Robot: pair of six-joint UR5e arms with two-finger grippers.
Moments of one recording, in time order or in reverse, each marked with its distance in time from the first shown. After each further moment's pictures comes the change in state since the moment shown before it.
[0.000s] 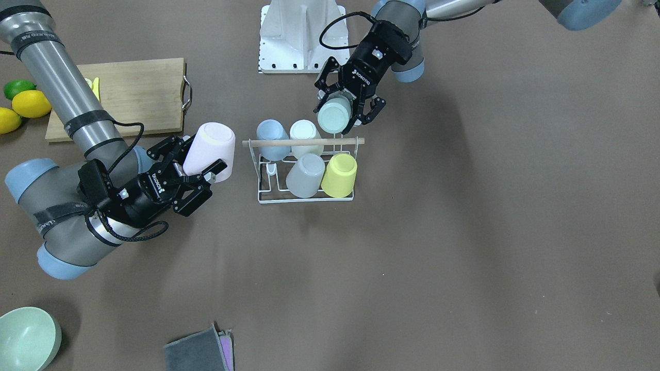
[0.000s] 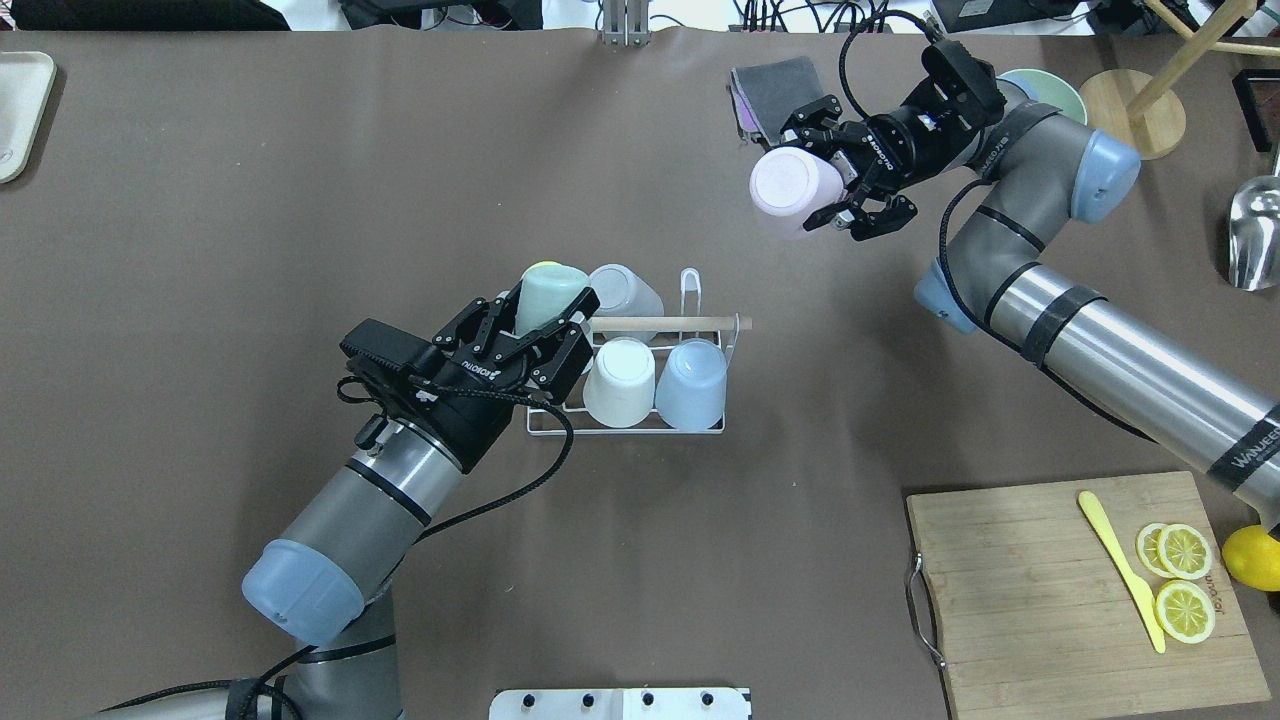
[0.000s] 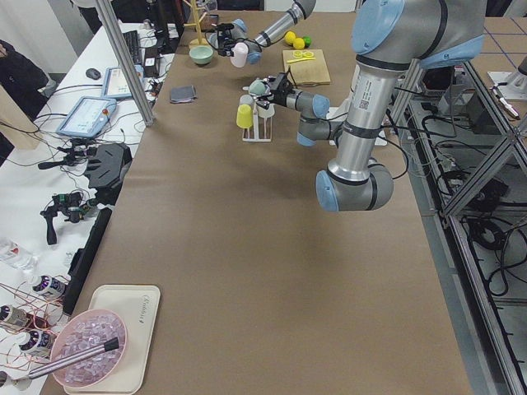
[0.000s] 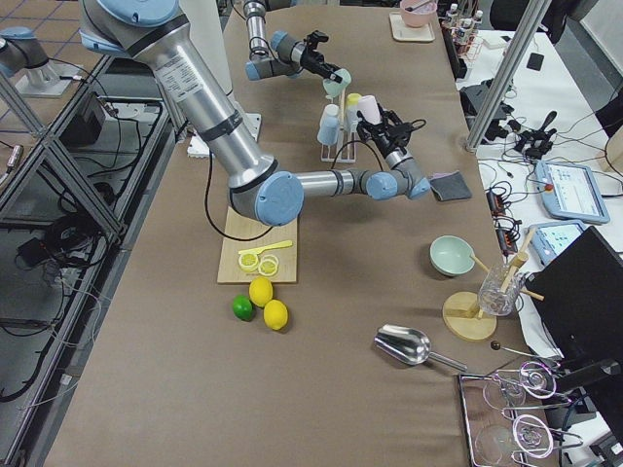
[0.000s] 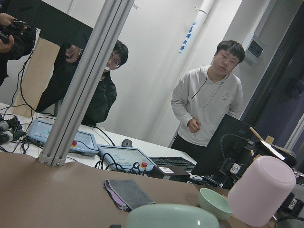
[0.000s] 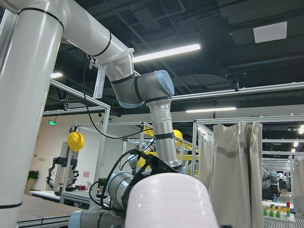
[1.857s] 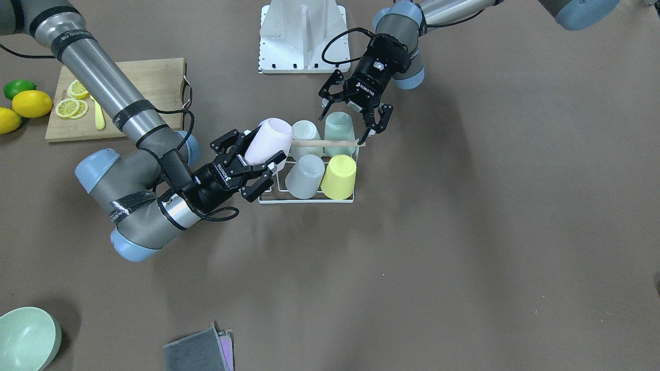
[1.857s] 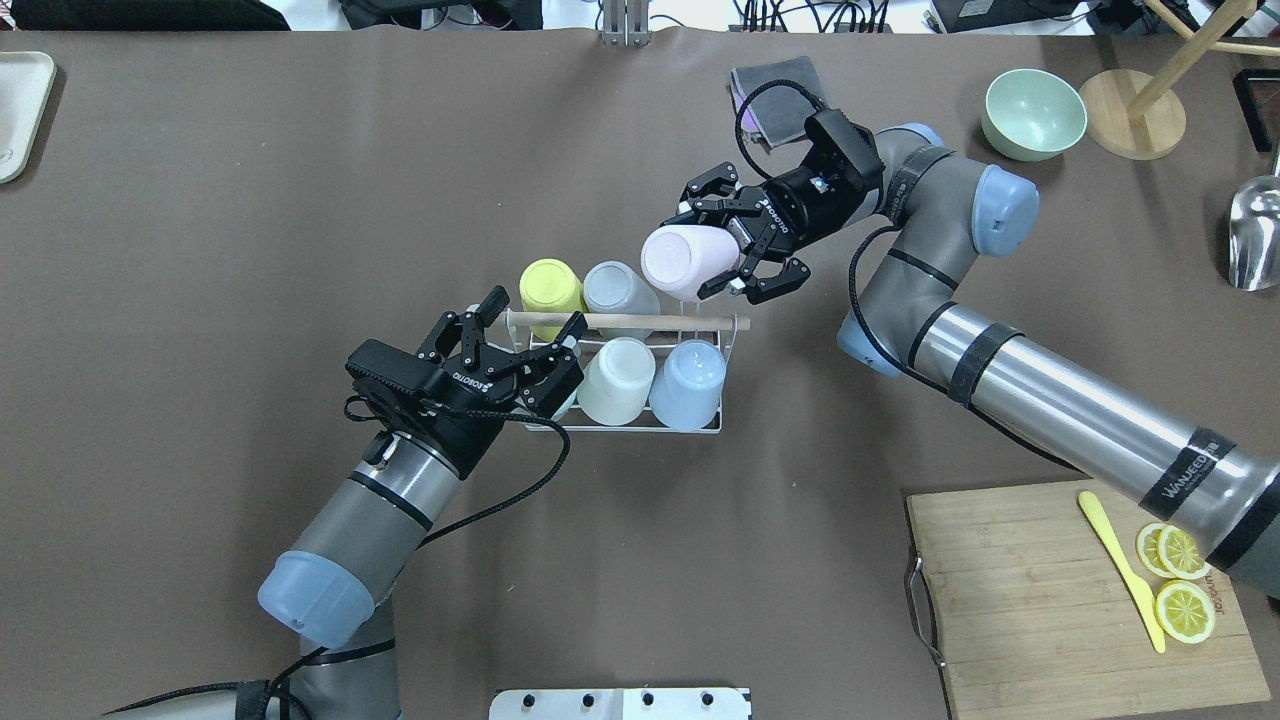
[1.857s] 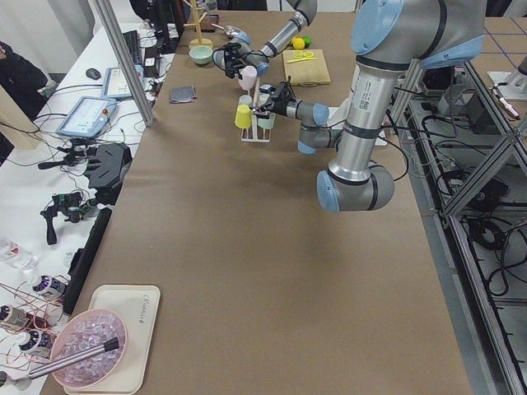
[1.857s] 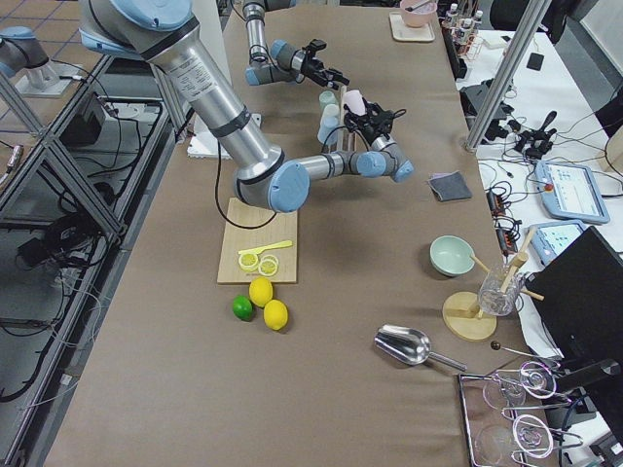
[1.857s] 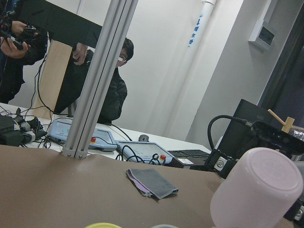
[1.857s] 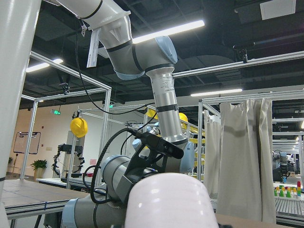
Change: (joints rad) left arm 0.009 0.002 0.078 -0.051 0.058 0.103; right arm -0.116 0.051 0.013 -0.166 -0.064 -0.098
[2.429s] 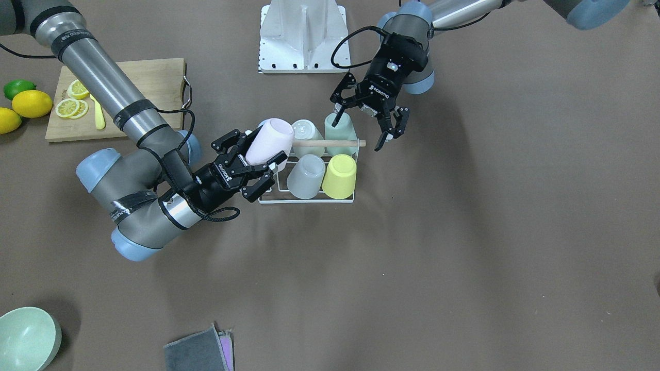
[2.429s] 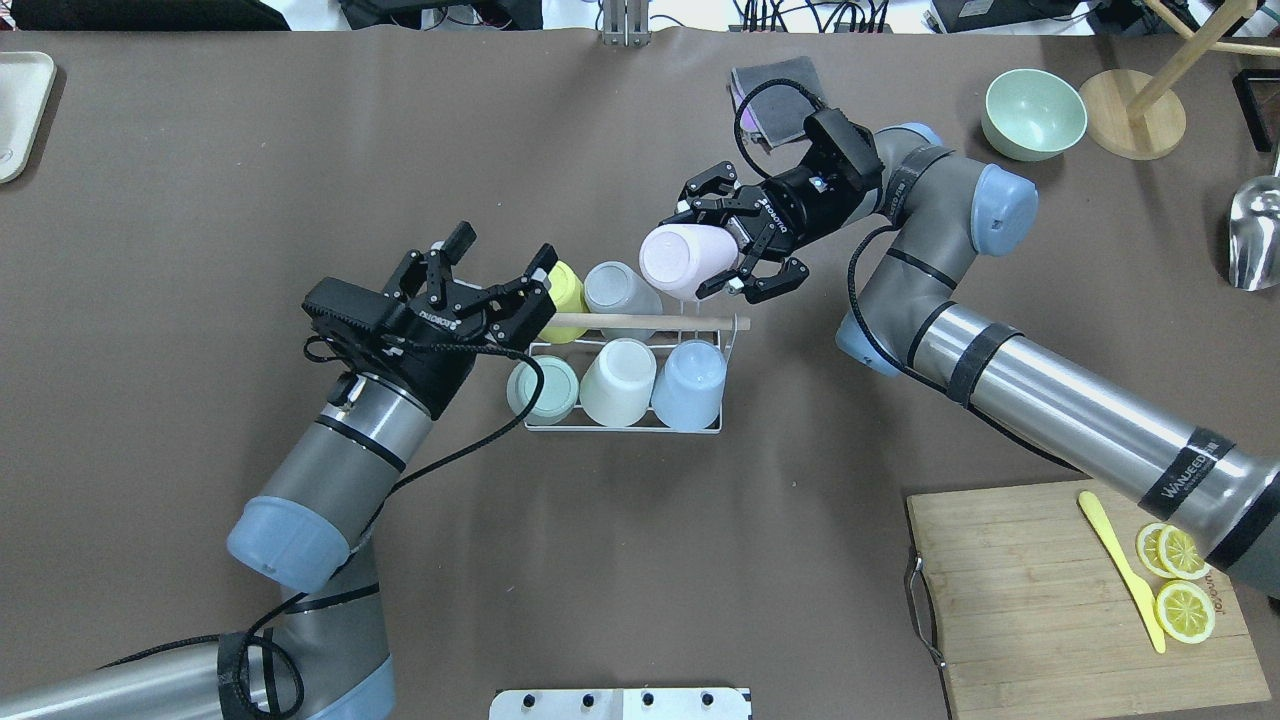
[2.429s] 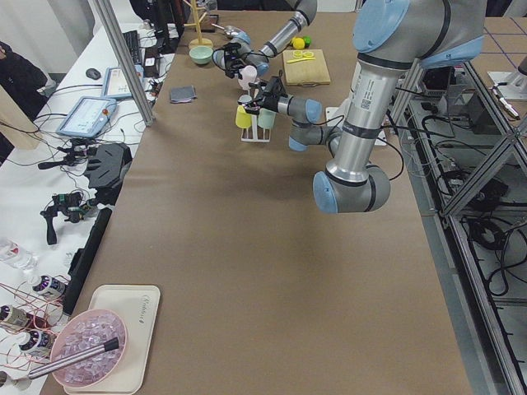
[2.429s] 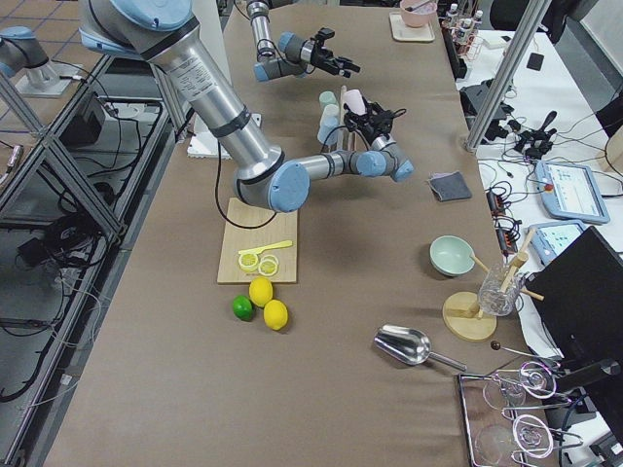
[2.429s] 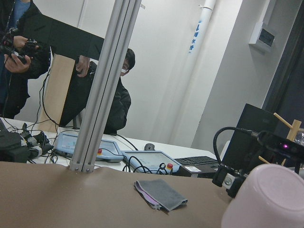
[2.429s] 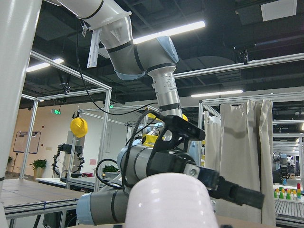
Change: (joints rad) left arm -0.107 0.010 -0.049 0.035 -0.008 0.015; right arm 0.000 0.003 0.002 -0.001 0.001 -0.014
